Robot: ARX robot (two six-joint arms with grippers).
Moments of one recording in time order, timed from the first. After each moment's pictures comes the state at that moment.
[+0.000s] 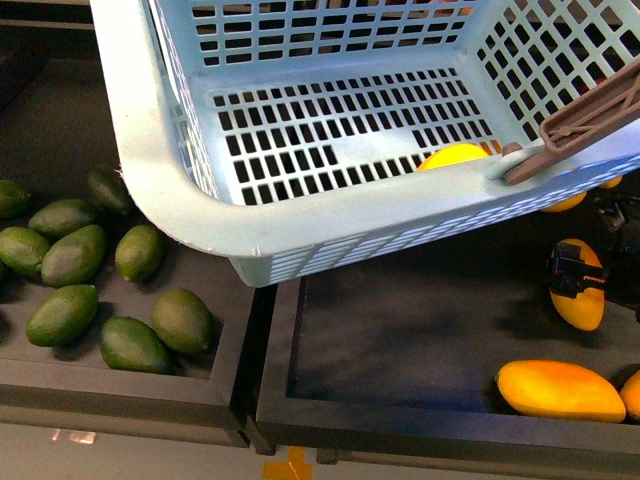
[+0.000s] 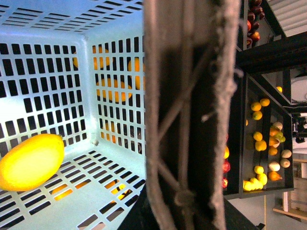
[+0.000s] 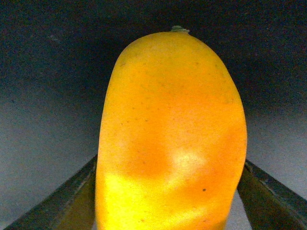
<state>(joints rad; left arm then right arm) -0.73 1.91 1.80 -0.45 0.02 -1.01 -0.18 2.54 1.16 0.39 -0.11 0.03</state>
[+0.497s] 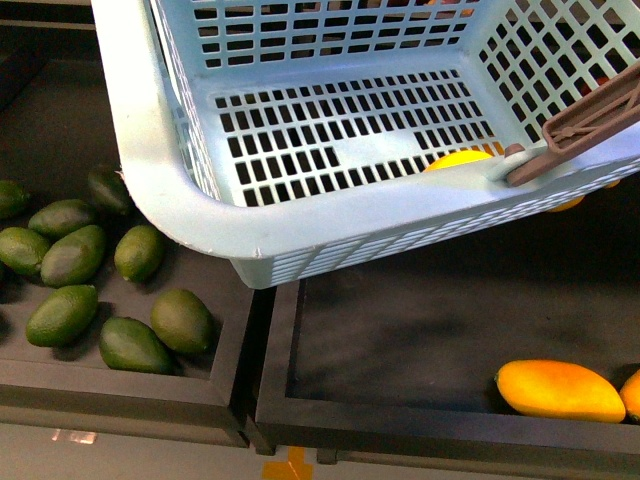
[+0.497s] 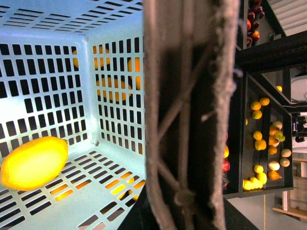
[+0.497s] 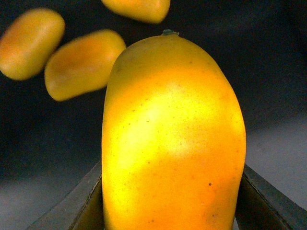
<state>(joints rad) -0.73 1.91 1.80 -0.45 0.02 -1.02 -0.39 2.18 0.99 0.44 -0.22 0.11</state>
